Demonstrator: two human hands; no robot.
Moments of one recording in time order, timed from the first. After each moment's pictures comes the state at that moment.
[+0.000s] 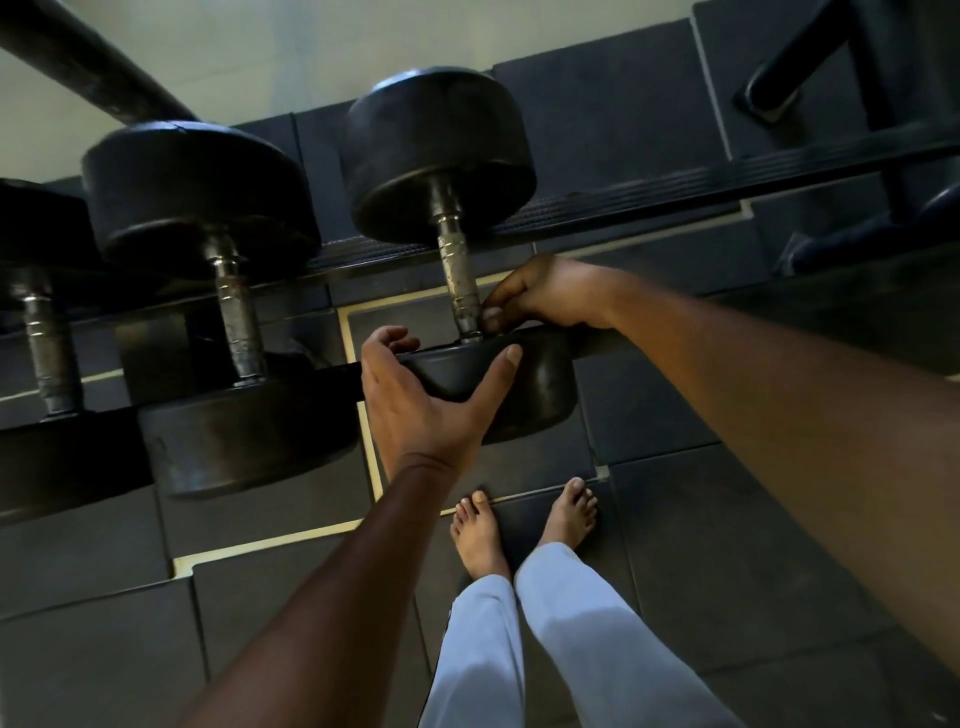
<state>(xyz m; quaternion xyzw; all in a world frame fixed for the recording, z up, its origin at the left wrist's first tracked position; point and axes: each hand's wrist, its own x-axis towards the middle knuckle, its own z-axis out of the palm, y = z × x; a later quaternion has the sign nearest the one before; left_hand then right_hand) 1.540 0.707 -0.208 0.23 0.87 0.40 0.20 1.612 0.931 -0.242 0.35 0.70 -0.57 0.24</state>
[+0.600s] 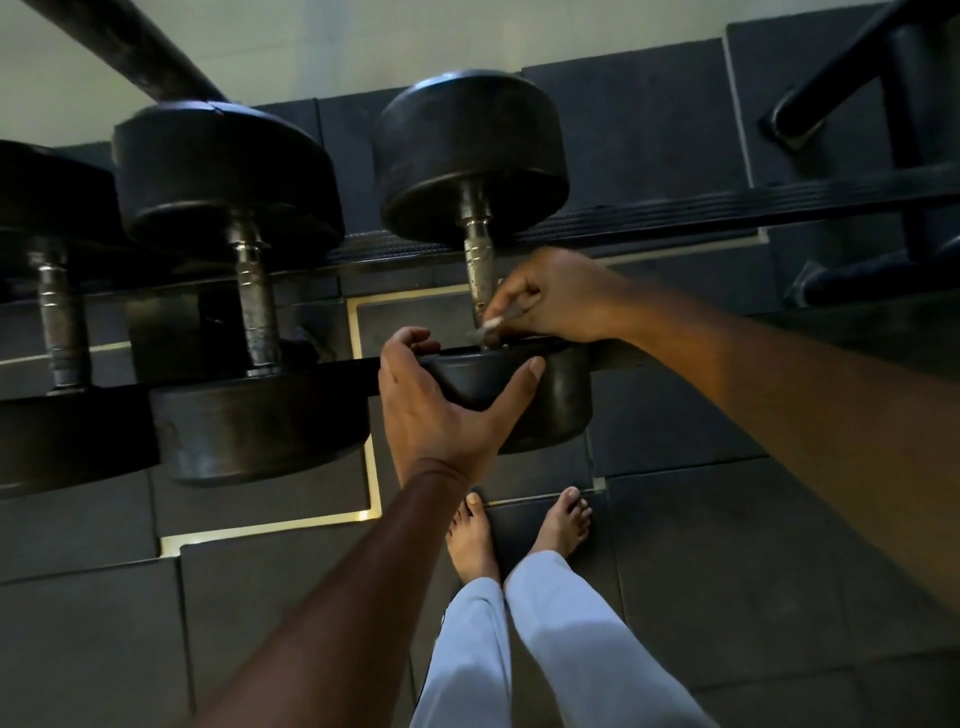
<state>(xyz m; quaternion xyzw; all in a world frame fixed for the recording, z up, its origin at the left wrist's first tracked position) 1.540 0.708 -0.205 0.22 0.86 0.40 0.22 1.600 0.928 -0.212 0.25 0.82 -0.47 0.19</state>
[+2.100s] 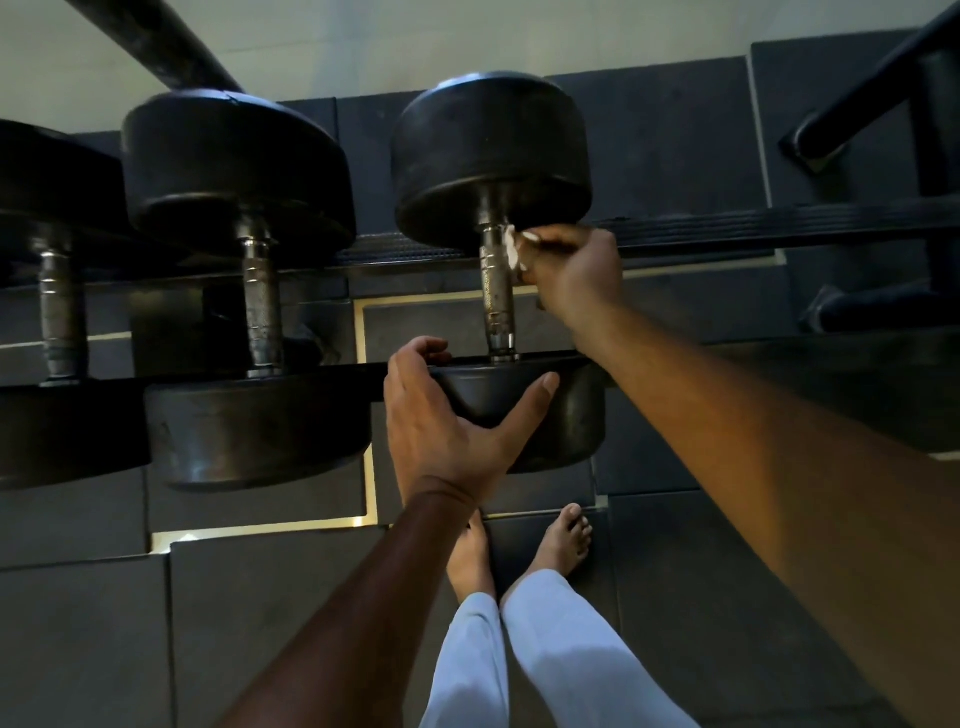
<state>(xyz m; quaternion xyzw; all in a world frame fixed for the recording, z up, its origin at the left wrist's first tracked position) 1.541 0.707 -0.208 0.23 0.86 0.40 0.21 1.564 0.908 -0.242 0.56 0.58 -0.57 -0.13</state>
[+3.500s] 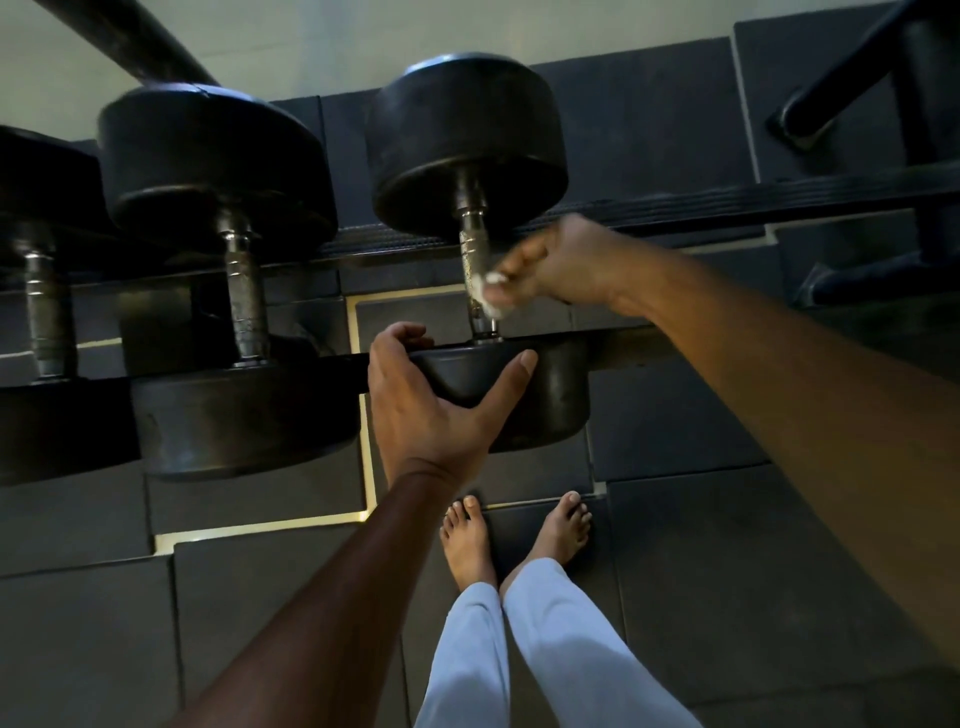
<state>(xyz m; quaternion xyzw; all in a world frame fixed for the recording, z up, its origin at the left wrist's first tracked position) 1.542 0.707 -0.208 0.22 0.86 0.41 0.20 1.595 0.938 -0.197 0.39 0.70 -0.57 0.17</state>
